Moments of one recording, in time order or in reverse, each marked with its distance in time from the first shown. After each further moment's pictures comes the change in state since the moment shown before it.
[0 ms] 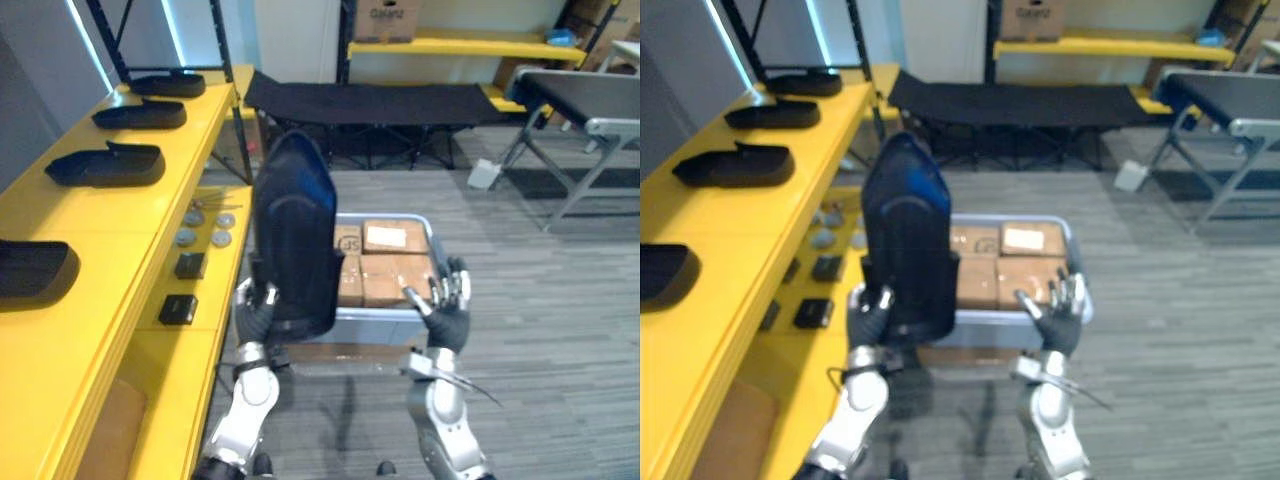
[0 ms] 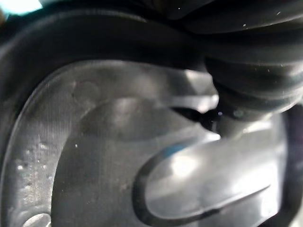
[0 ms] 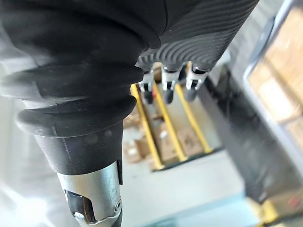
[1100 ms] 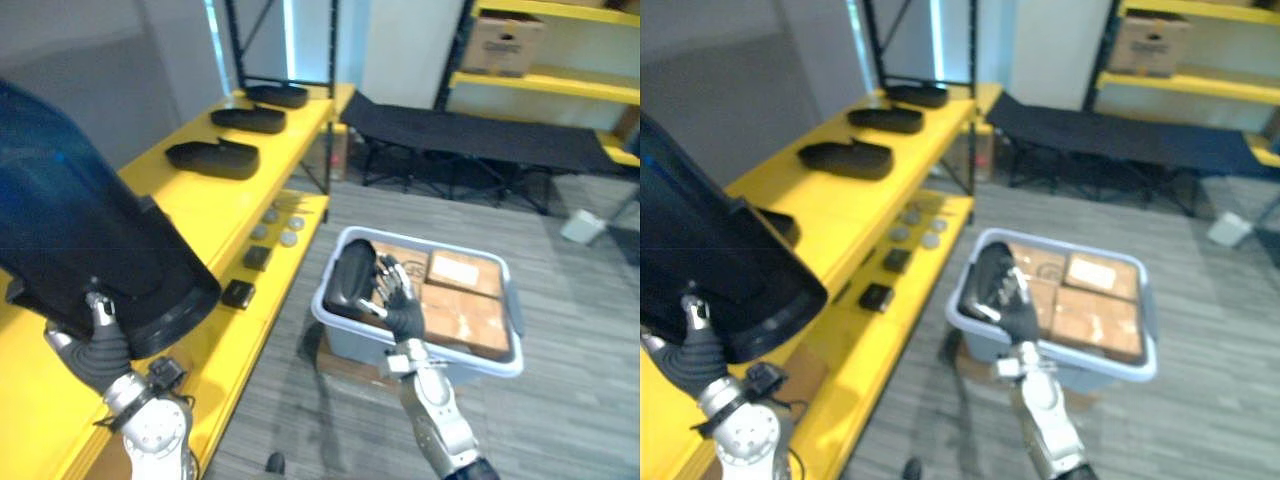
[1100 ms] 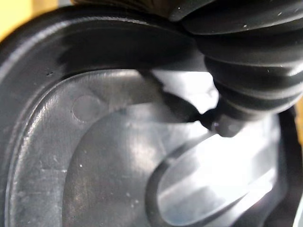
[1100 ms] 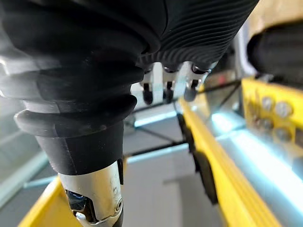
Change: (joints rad) left arm 0.319 -0.096 0.526 -0.558 -0.179 -0.067 -0.108; right arm -0.176 0.002 0.059 0.183 -0.151 0.207 0.188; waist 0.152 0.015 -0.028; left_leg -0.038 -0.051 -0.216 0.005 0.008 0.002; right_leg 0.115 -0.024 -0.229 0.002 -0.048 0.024
